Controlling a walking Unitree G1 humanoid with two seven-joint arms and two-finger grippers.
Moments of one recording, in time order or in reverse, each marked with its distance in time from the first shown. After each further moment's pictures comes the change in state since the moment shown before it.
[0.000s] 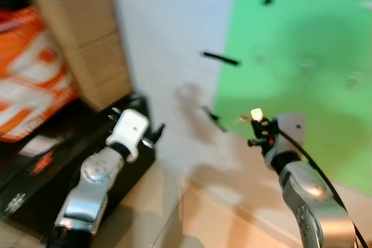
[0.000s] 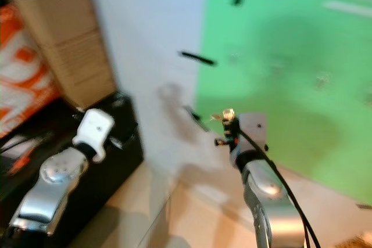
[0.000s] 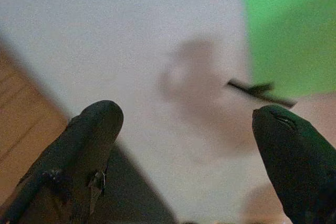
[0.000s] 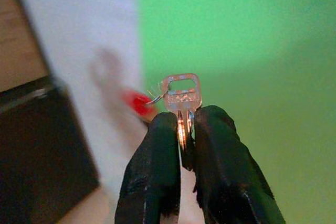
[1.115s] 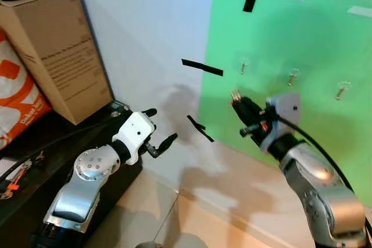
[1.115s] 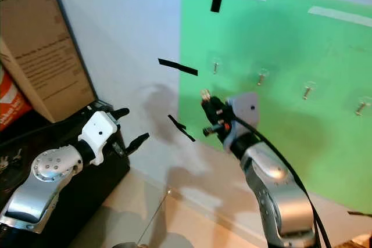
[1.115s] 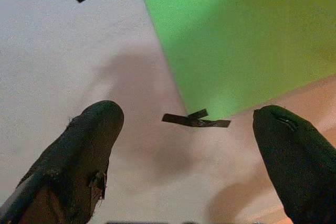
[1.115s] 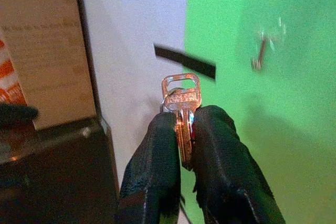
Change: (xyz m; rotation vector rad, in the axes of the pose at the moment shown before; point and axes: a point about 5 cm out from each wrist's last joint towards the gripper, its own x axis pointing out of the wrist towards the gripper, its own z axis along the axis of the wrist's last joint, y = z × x) left arm -0.010 -0.002 0.013 0.071 -0.039 -0.287; right arm 0.007 0.020 0.046 -0.010 -0.185 0.356
